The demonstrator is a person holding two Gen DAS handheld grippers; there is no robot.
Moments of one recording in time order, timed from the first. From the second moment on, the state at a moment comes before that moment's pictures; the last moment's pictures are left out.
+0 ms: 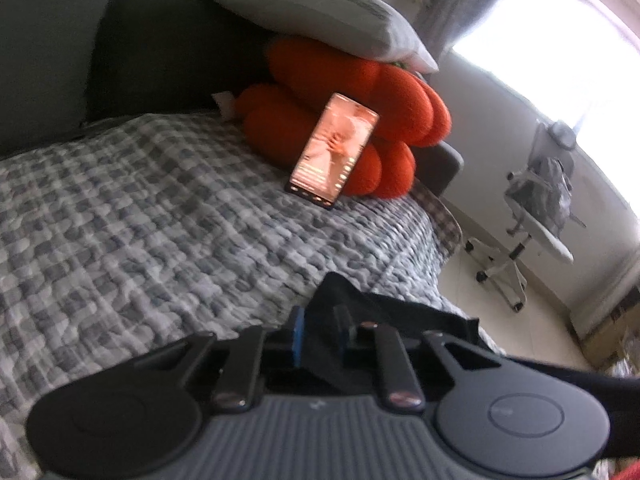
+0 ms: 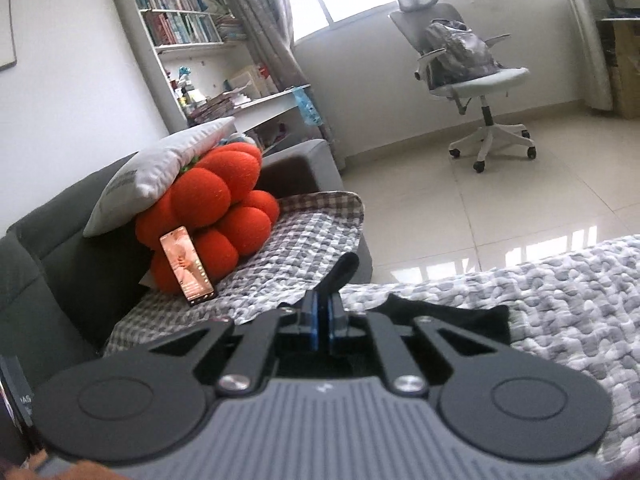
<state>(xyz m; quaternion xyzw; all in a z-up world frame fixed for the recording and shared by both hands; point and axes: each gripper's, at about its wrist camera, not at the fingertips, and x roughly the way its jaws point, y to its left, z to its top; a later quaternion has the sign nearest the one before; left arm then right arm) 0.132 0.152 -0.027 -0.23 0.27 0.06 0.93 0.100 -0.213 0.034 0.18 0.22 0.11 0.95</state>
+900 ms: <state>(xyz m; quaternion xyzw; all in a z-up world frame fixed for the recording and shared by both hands) 0.148 0.097 -0.044 -0.10 0.34 -0.02 0.94 0.117 -0.272 -0.046 0.19 0.34 0.01 0.92</state>
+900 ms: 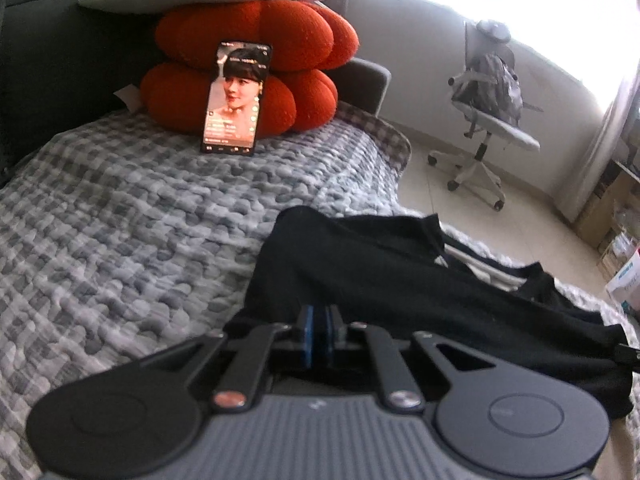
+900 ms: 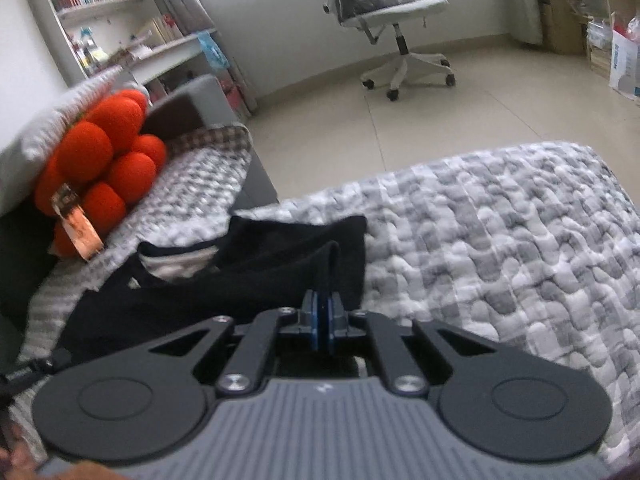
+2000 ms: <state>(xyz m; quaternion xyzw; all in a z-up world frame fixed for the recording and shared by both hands) 0.131 0.034 -0.050 0.01 0.33 -0.17 0.93 0.103 -0.188 -0.056 0.02 0.35 0.12 0.93</state>
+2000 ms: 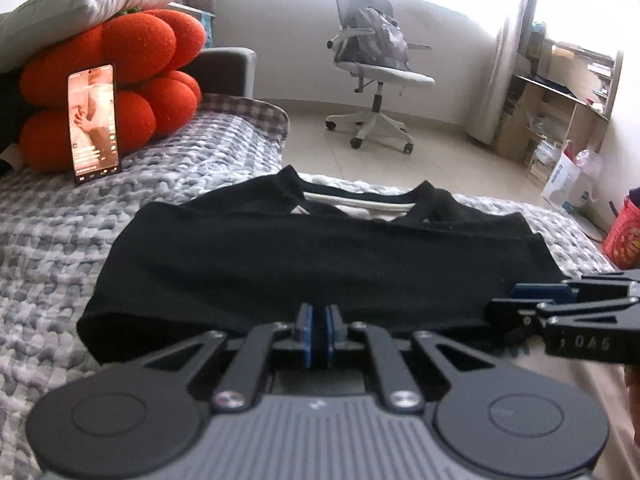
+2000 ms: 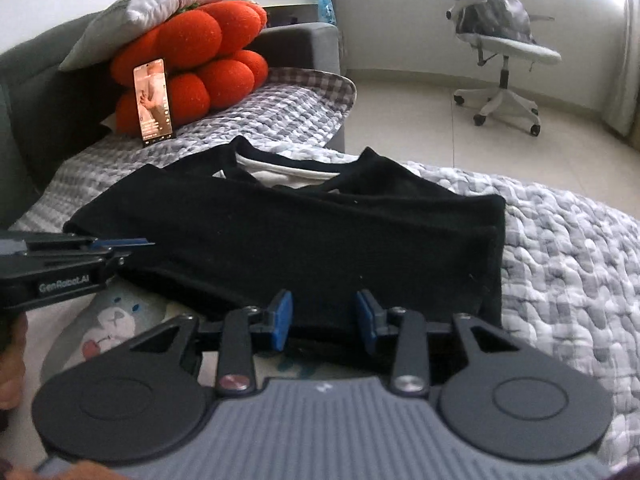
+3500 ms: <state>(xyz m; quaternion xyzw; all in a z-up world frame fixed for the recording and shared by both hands) 0.021 0.110 -0.016 -0.15 0.43 -0.19 0.87 -0.021 -0.233 -0.035 0.19 0.47 0.15 0.85</state>
